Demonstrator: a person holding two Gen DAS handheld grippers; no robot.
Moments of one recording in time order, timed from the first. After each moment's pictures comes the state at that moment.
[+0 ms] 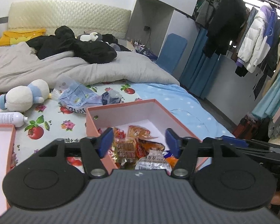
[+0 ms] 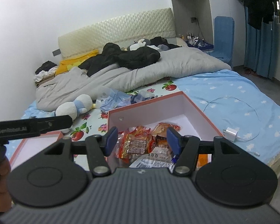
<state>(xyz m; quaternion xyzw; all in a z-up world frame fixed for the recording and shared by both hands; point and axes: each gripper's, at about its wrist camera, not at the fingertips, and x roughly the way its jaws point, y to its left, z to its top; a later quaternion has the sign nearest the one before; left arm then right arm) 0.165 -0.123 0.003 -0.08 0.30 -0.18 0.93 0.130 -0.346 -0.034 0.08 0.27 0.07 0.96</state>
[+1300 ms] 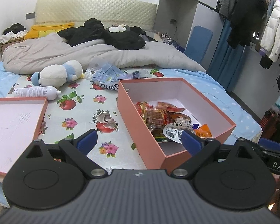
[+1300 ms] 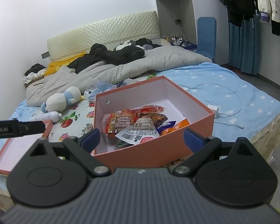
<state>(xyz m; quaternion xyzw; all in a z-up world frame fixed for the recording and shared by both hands) 0.088 -0.109 -0.046 -0.05 0.33 -0.08 0.94 0.056 -0.354 -0.086 0.09 0.26 0.02 0.96</state>
